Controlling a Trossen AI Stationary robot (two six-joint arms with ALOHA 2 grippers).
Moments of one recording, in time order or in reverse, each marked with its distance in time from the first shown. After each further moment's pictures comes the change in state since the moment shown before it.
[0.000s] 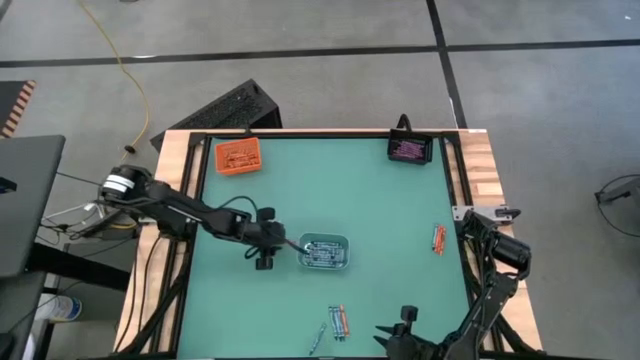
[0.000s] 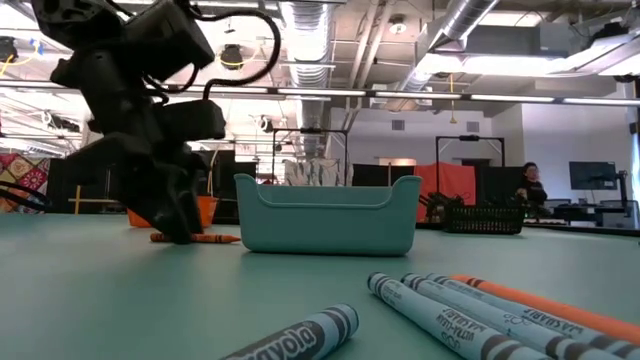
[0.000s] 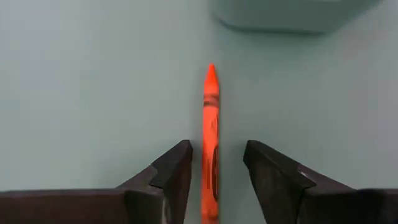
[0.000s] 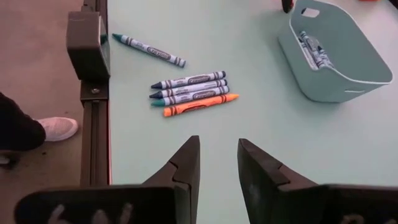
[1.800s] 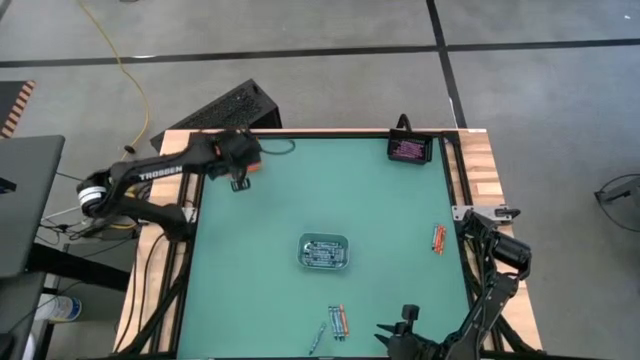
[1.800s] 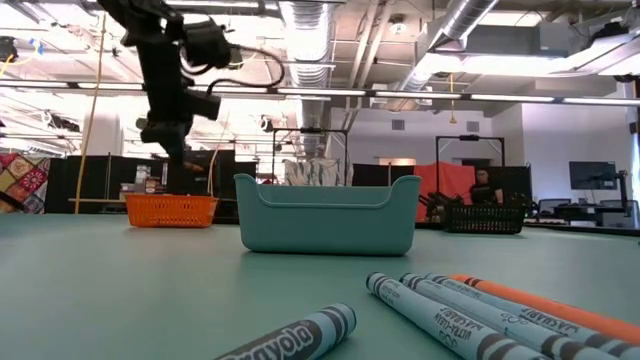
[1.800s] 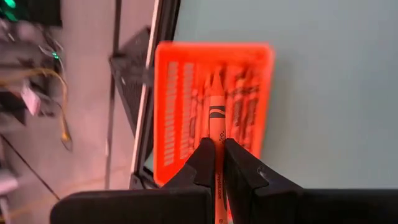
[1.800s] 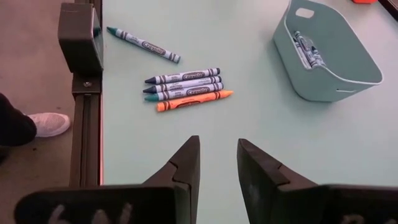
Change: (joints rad) left arm 0.722 -0.287 0.293 -0.626 -0.342 0.567; right arm 0.006 0.000 0.001 -0.038 0.004 0.004
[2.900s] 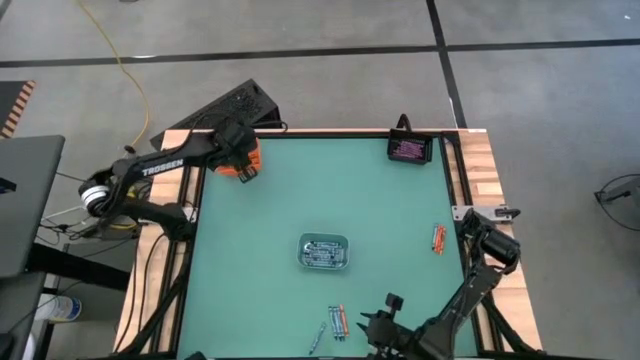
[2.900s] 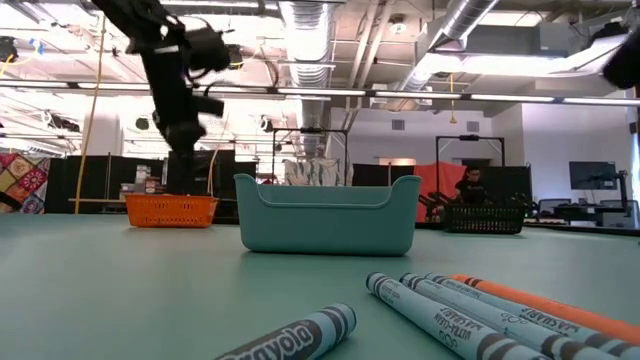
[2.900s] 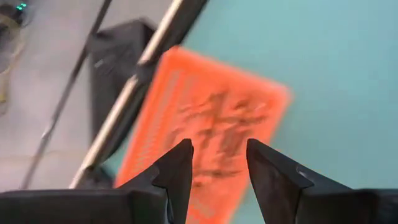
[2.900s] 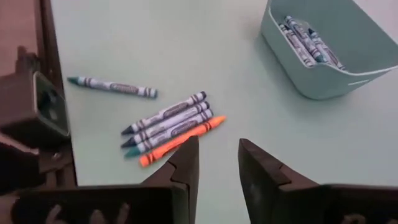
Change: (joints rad) left arm 0.097 0.020 0.000 0.087 0.126 -0.240; right arm -0.136 0.000 0.000 0.109 -0.060 0.068
